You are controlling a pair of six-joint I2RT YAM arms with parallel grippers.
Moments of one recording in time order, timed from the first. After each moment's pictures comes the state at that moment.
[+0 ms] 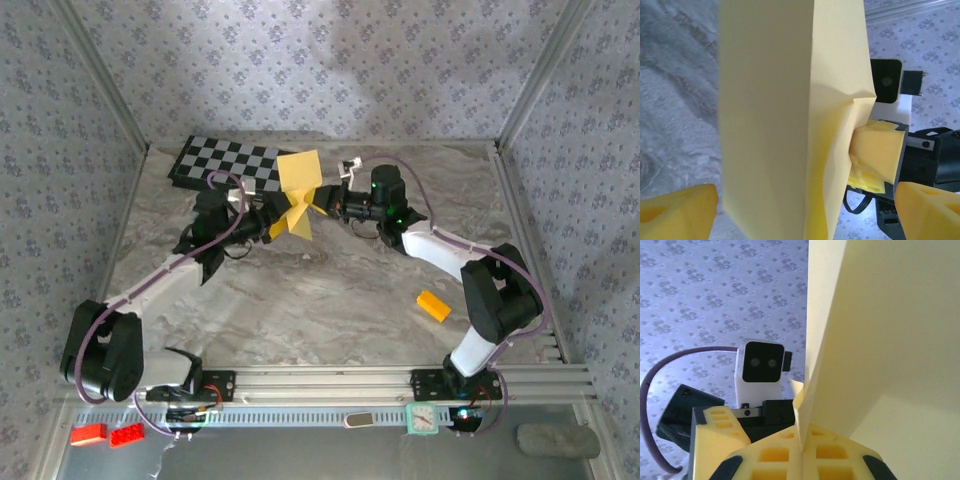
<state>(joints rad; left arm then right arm) -0.38 1.30 0.74 0.32 0.67 -1.19 0.51 1.66 1.05 0.49 -0.78 1.14</state>
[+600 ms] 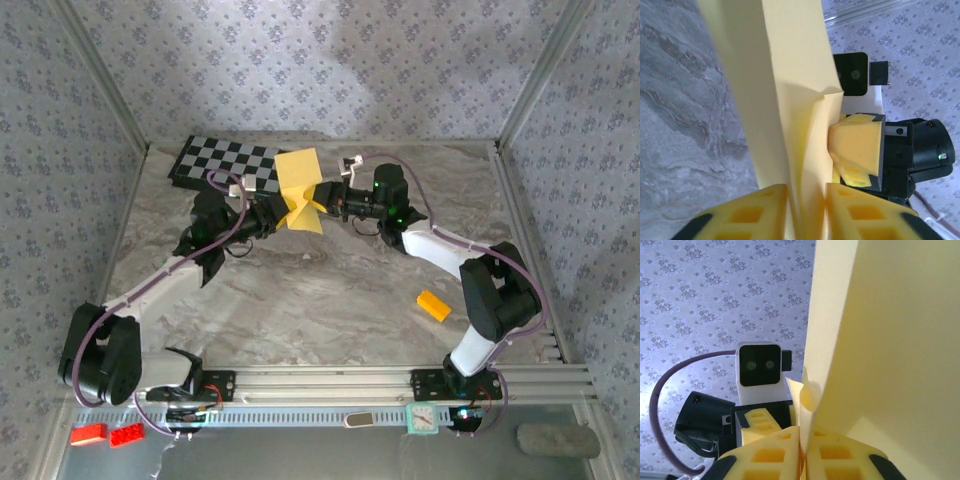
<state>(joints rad) -0.39 1.28 0.74 0.39 0.66 -1.18 0.49 1.66 1.05 0.55 -0.81 1.22</state>
